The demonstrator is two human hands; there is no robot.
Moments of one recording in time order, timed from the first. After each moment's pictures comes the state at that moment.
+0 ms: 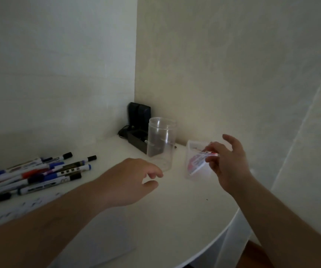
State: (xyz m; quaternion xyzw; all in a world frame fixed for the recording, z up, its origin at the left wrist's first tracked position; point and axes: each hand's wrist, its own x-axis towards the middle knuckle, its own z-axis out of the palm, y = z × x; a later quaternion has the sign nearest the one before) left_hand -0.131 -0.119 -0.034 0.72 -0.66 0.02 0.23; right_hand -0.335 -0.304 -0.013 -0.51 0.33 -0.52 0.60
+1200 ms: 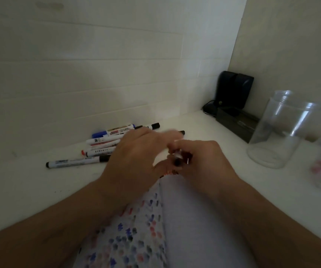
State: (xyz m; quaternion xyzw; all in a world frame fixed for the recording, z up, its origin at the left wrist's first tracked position) left_hand -0.007 0.005 -0.078 0.69 -0.56 0.32 0.34; right_hand -0.106 -0.162 -0.077 -0.94 0.05 -0.24 0.25
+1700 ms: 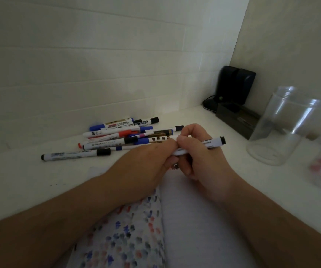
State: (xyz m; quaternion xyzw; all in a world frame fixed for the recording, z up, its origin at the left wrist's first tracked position) left_hand -0.013 -0.004 -0.090 0.77 -0.56 0.11 0.28; right_hand -0.106 -0.144 -0.071 -0.66 0.06 -0.20 0.72
